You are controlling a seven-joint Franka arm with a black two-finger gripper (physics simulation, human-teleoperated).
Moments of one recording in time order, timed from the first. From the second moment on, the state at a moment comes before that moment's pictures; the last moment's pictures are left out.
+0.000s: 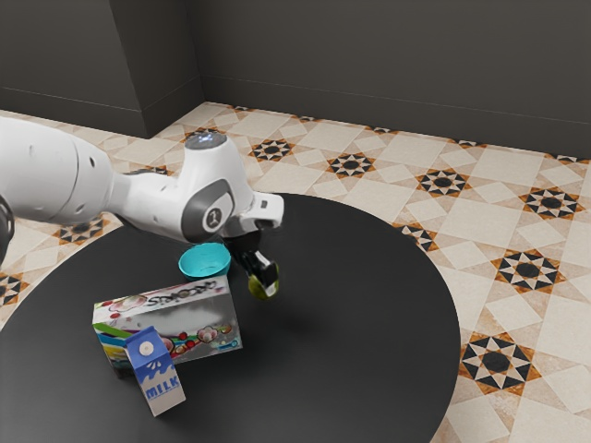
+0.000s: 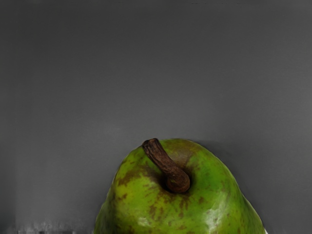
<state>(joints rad) -0.26 0.31 0.14 -2.02 -0.12 2.45 0.34</state>
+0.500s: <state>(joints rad) -0.25 0.31 0.39 -1.88 -0.10 2.30 0.30</state>
